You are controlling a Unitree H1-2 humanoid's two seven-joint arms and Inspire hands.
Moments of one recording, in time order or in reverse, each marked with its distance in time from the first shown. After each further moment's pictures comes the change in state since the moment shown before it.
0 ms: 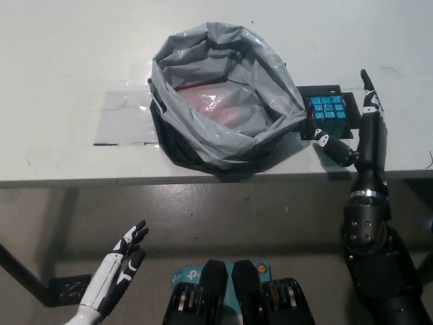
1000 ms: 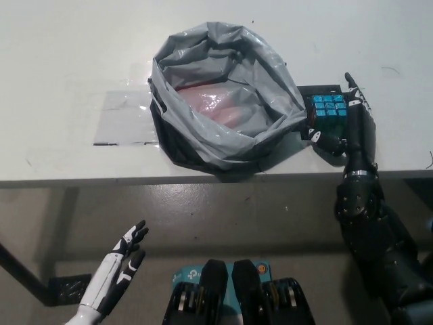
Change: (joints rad) left_arm 0.000 0.000 0.000 0.000 0.000 -0.001 0.000; right_arm -0.204 -0.042 0.045 0.445 0.031 -0.028 -0.049
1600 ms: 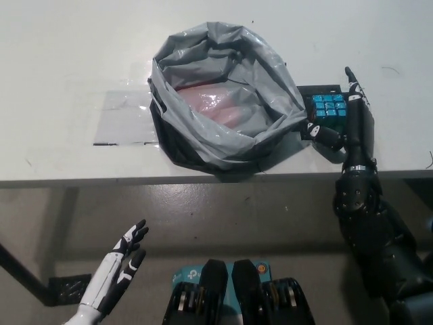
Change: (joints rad) left_arm -0.003 0.000 0.000 -0.001 0.004 0.000 0.000; right_arm -0.023 0.002 0.007 0.020 0.041 -0.032 -0.001
